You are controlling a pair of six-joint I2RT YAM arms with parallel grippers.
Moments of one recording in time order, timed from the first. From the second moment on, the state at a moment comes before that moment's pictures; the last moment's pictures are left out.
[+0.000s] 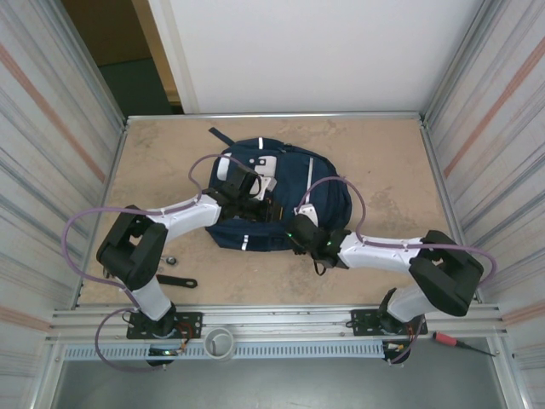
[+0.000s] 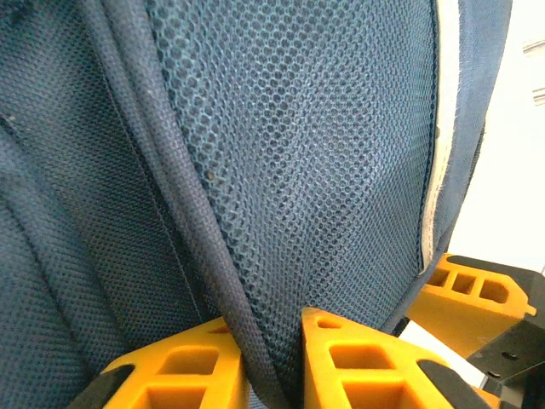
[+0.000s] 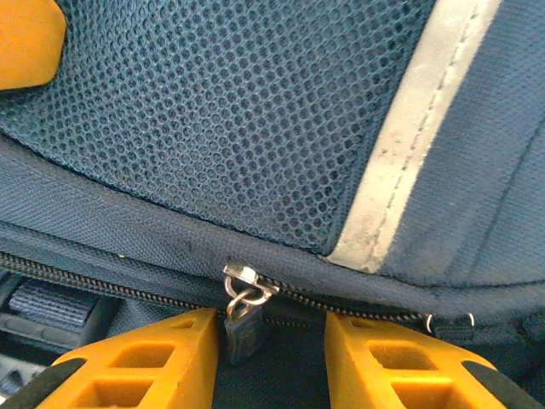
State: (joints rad) left arm -0.63 1.69 1.02 -0.19 0.44 -0.45; right arm 0.97 1.46 0.68 -0.20 0.44 0.60
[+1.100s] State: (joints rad) left arm -0.55 1.71 1.01 -0.17 0.49 -0.30; right arm 0.70 1.22 0.55 -0.10 0.15 0.45
